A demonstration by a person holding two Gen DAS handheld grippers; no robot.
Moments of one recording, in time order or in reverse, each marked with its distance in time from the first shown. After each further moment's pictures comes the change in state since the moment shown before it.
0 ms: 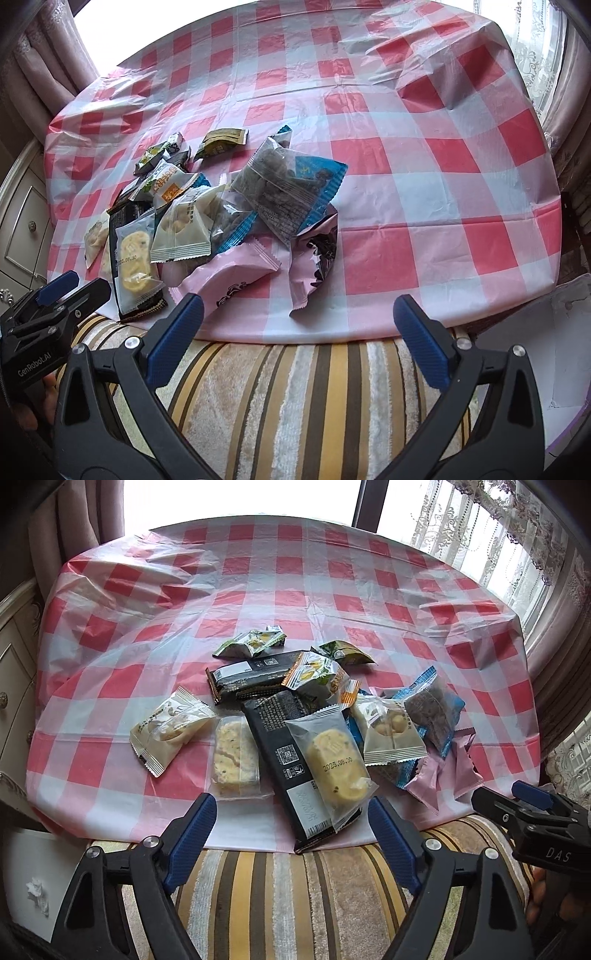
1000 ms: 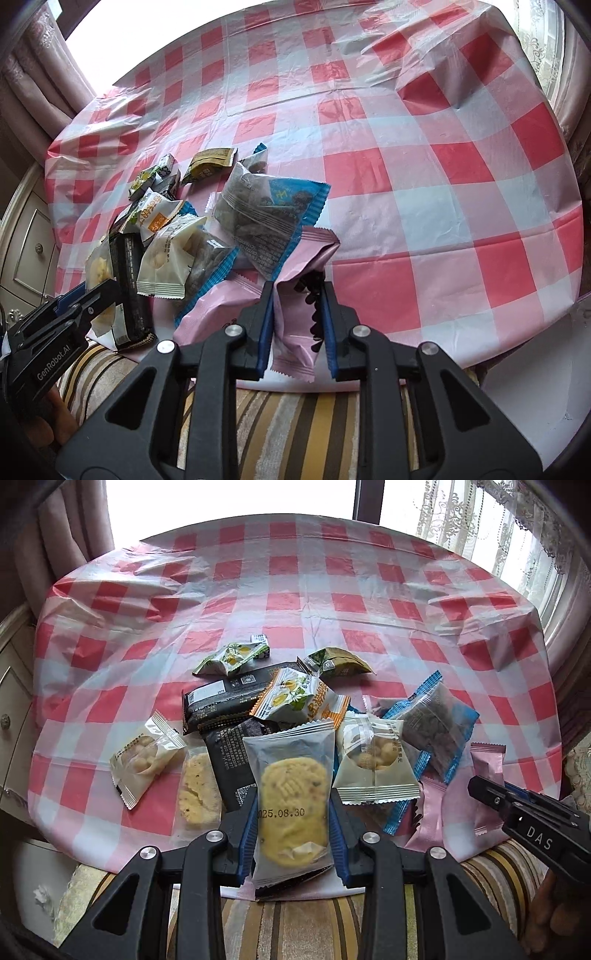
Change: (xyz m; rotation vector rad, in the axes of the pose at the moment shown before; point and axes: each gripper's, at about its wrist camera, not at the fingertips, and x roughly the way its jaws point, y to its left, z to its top) left arm 0.023 -0.034 0.023 0.010 -0.008 0.080; right arm 0.012 -0.020 0.014 0.045 -0.032 0.071
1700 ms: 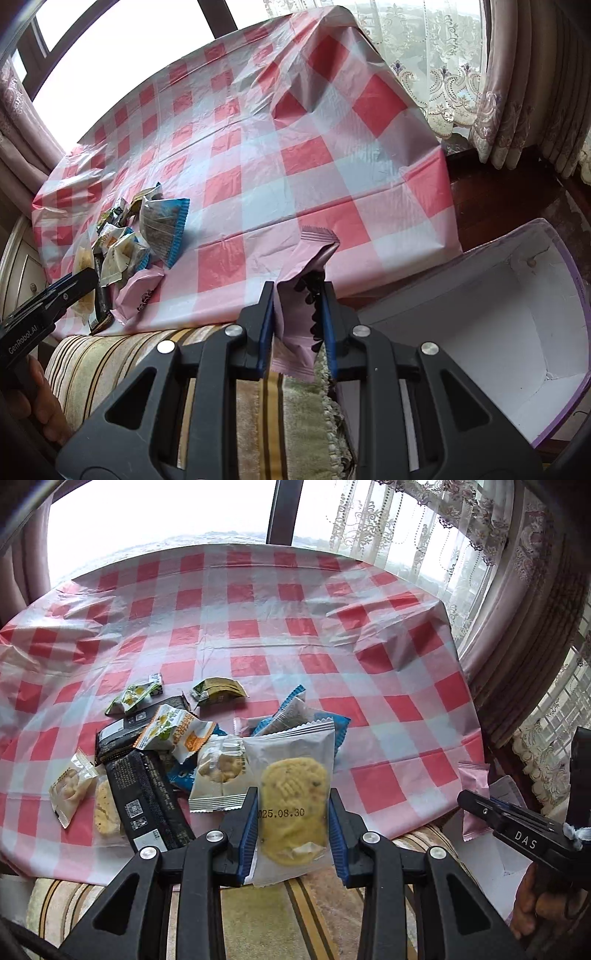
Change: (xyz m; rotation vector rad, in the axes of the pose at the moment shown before) left arm -0.039 -0.085 -0.005 0.143 -0.063 -0.242; right arm -0.082 -0.121 -0.051 0.185 -0.092 -0.102
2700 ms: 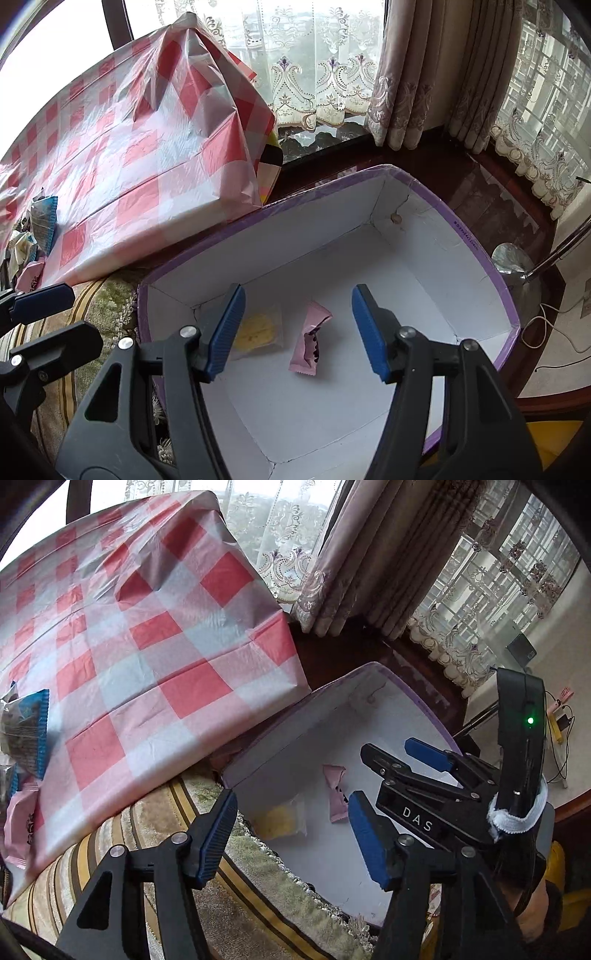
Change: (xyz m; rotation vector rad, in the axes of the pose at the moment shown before) left arm 0.048 -0.195 -0.044 0.318 0.267 -0.347; right arm -0.026 -0.108 -0.036 0.095 -0.021 -0.319
